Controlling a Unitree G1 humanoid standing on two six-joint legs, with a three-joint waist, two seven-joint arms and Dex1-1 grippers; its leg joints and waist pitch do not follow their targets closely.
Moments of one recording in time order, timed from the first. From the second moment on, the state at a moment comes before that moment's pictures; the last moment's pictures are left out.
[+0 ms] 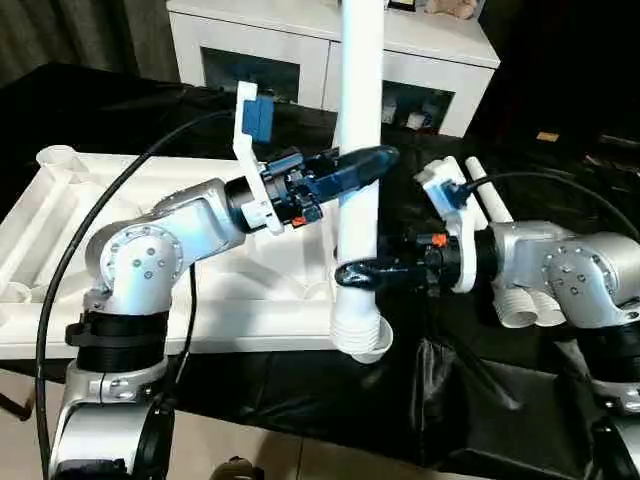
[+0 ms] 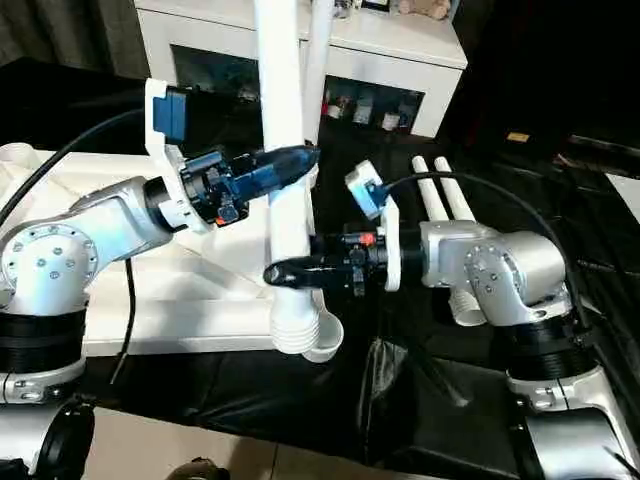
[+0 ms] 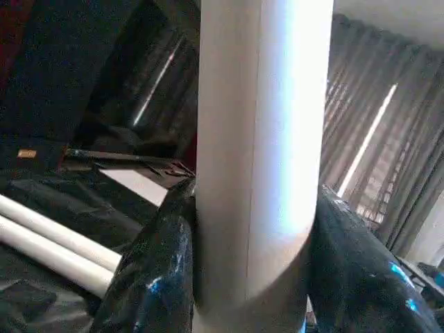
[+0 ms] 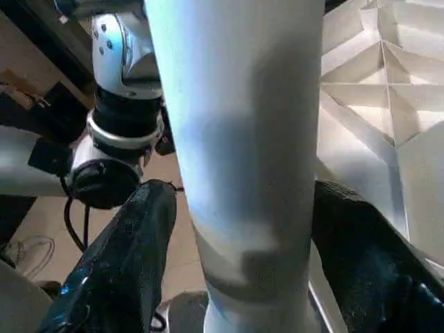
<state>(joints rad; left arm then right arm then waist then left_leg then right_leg) -0.69 0.26 0.08 -0.07 -0.95 0.91 -0.69 -0.64 -0.51 0.14 0.00 0.77 1.03 1.10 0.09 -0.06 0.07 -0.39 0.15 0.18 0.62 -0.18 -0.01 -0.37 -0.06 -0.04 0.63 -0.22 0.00</state>
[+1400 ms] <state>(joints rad) -0.71 0.25 0.06 -0.02 -0.91 0.89 -0.75 -0.57 -0.47 0.16 -0.04 0.73 0.97 1.08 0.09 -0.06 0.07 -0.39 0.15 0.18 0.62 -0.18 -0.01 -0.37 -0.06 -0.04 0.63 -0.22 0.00</state>
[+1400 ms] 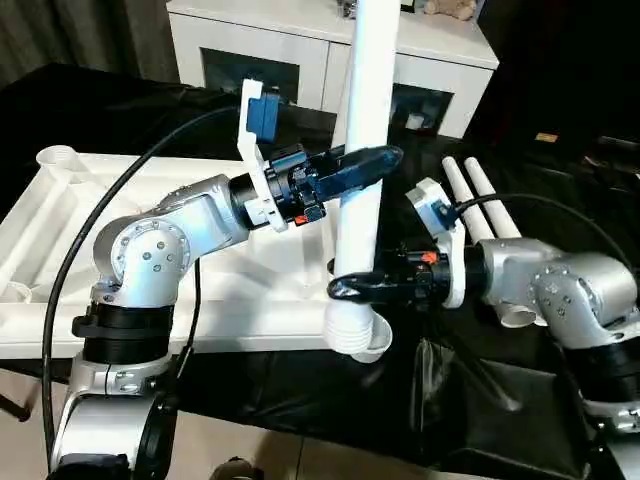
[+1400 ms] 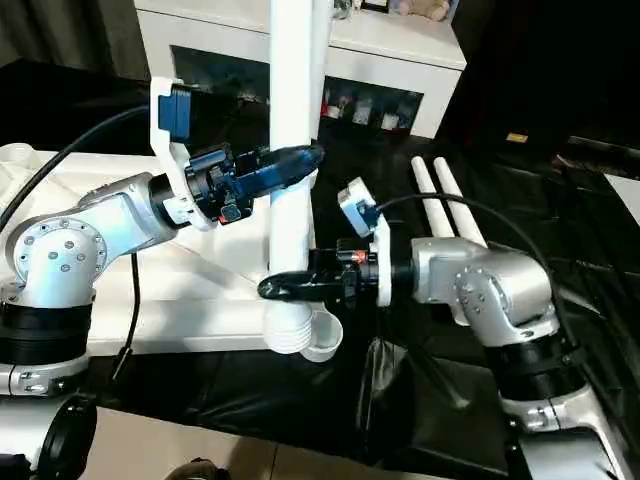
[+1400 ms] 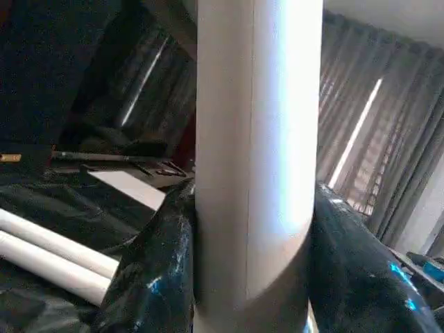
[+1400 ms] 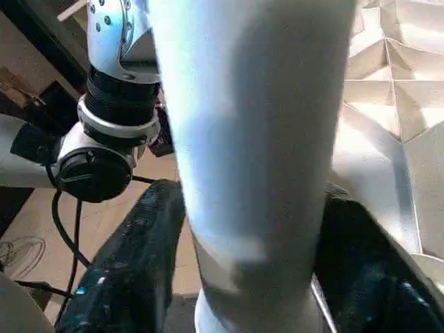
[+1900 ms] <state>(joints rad) -0.71 0.25 0.06 -0.02 -0.91 0.89 -0.77 -0.57 -0.47 0.16 -0.04 0.73 0.97 1.08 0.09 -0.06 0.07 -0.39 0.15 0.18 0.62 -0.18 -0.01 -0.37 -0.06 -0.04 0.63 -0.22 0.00</state>
